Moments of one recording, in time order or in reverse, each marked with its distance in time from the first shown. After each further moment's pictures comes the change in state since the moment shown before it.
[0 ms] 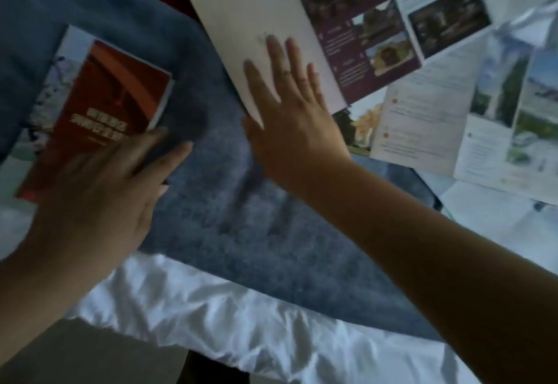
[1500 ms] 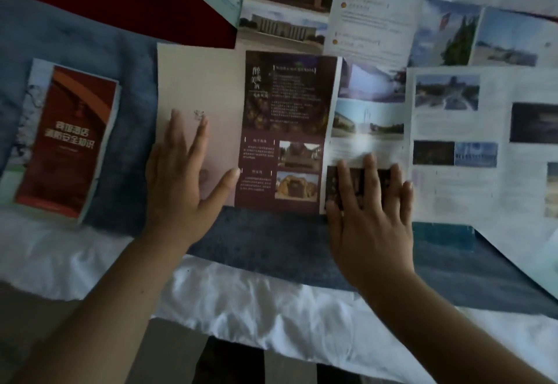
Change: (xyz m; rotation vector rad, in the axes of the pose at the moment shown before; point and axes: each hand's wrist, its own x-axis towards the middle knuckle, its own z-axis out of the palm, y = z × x) left_hand 0.037 0.127 0.060 -0.248 0.165 -0.247; right_hand -0.224 0.090 0.039 0.006 -0.188 0.542
